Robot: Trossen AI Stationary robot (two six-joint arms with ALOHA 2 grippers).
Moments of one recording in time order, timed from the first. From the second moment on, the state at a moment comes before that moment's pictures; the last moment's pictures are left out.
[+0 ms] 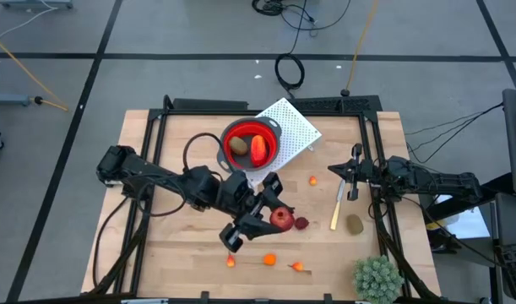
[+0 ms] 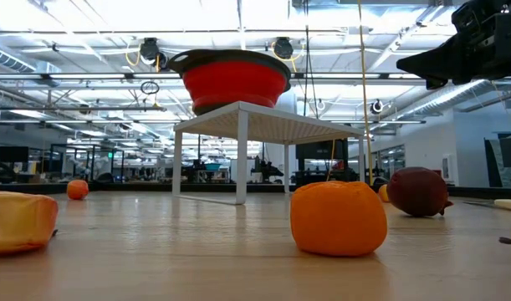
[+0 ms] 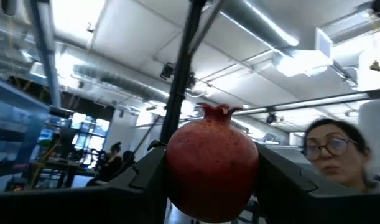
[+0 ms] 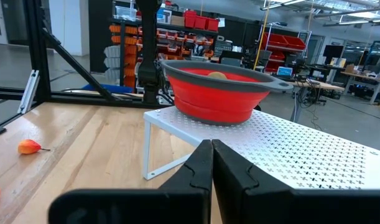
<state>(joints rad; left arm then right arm) -0.32 1.77 1.53 0.89 0.14 -0.29 -0.04 0.08 0.12 0.01 0.10 -0.12</state>
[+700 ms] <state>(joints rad) -0.32 1.77 1.53 0.88 -0.51 -0.56 -0.04 0.08 0.12 0.00 0.10 -0.12</state>
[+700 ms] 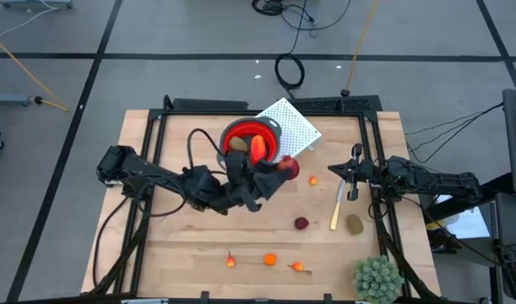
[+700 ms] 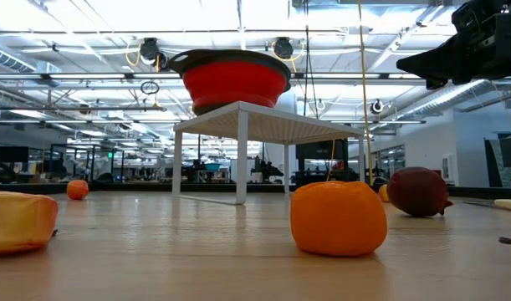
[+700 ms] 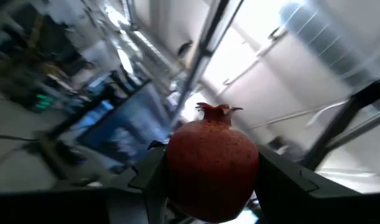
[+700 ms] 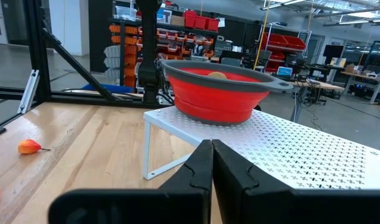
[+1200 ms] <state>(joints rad) -0.23 1.63 1.53 0.13 -0.68 -0.36 -0.04 0.08 0.12 -0.01 0.10 -0.12</state>
